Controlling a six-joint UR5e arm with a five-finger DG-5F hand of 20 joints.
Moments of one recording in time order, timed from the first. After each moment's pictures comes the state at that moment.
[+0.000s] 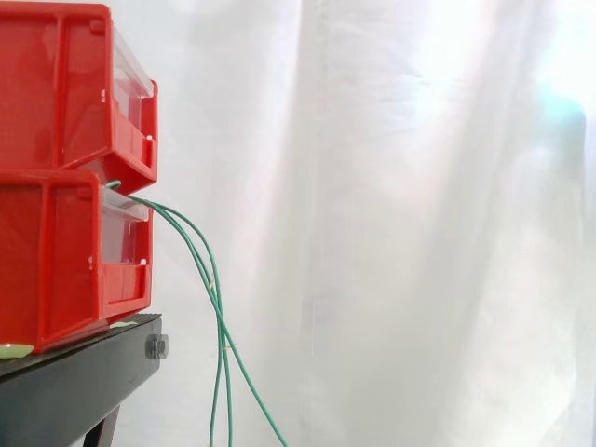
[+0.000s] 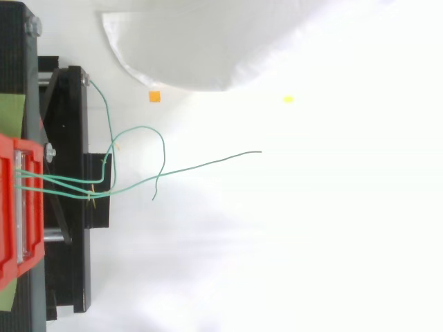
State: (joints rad) arm 0.13 -1.57 -1.54 -3.47 -1.12 0.02
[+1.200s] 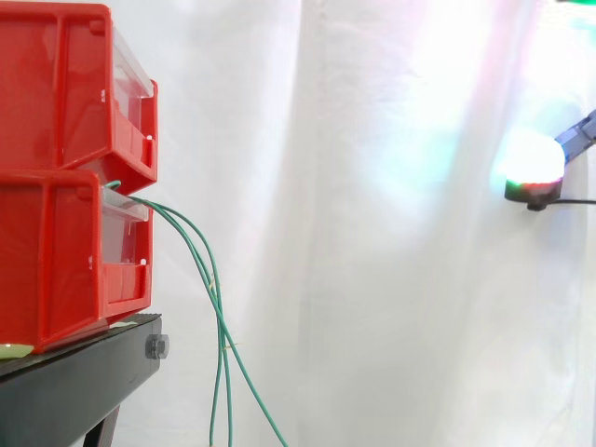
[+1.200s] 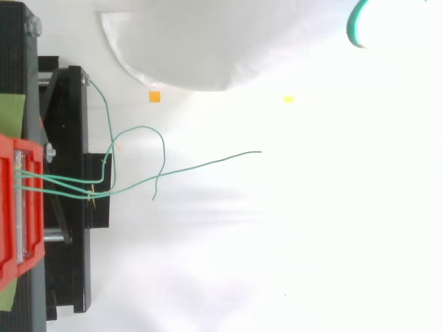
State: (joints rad) arm 0.08 -1.80 -1.48 -3.29 -1.18 0.05
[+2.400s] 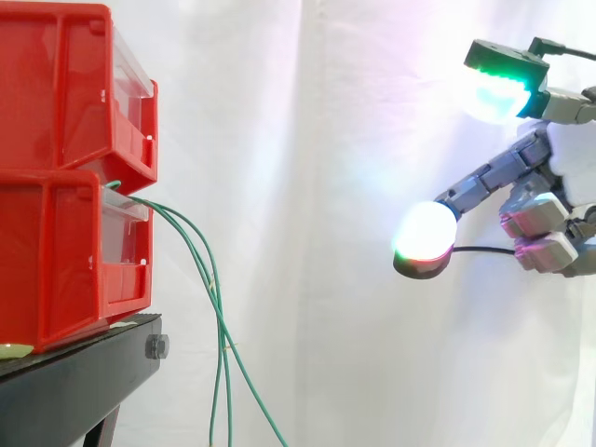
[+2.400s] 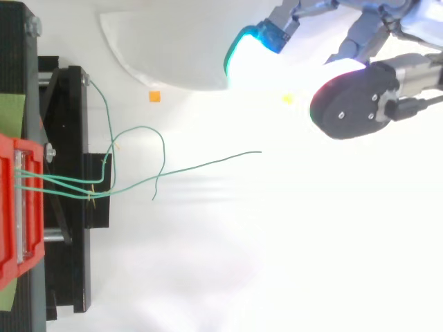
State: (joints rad) arm 0.09 -1.99 -1.38 -3.09 -1.22 -0.26
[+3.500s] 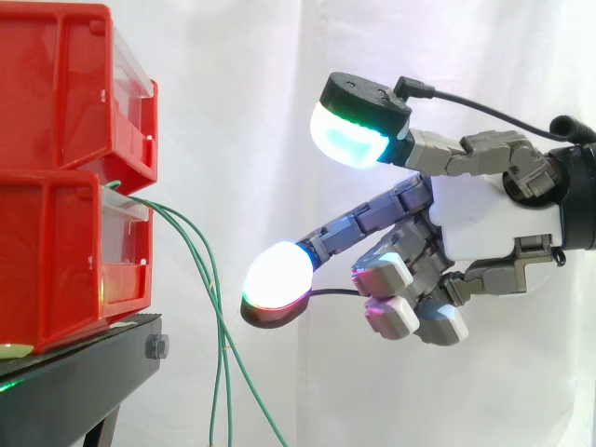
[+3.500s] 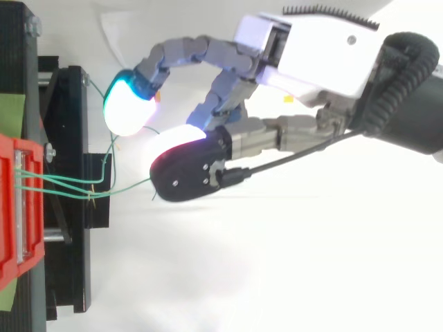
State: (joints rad) arm 0.14 -2.23 -1.19 -2.94 -1.18 -0.26
